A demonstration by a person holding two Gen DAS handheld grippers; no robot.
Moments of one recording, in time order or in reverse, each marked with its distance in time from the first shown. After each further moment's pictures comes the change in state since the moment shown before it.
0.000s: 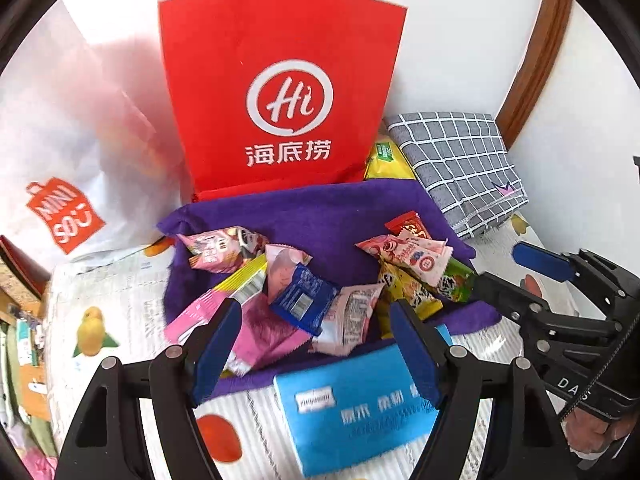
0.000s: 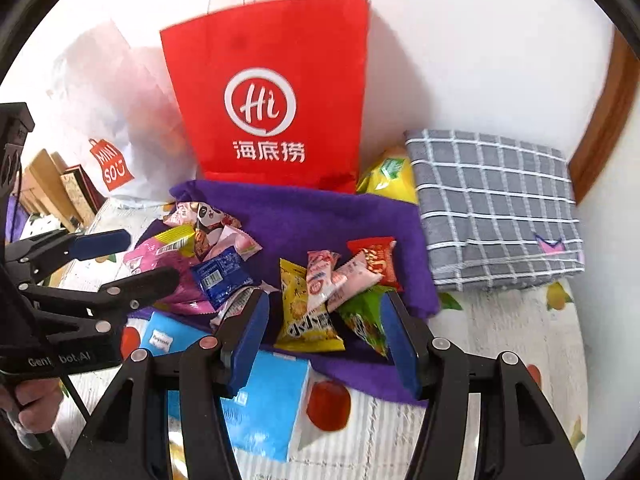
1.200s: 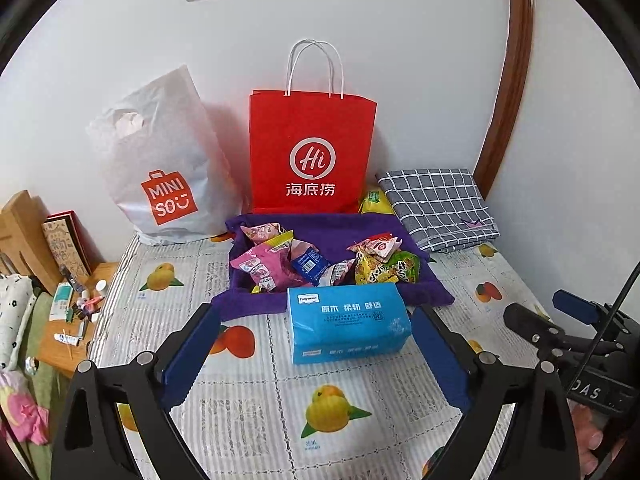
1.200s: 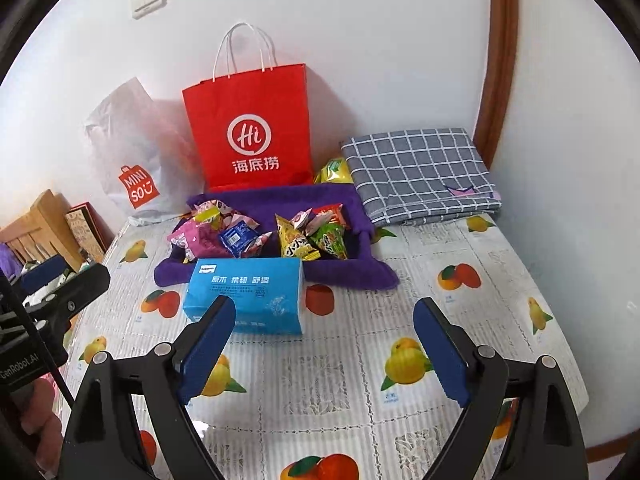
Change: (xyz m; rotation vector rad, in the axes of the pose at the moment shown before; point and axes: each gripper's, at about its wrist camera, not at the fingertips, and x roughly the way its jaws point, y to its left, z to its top) left arm -0.162 -0.033 -0.116 -0.085 -0.266 0.094; right arm -0.157 0.009 -0.109 0.190 -0.134 -0.095
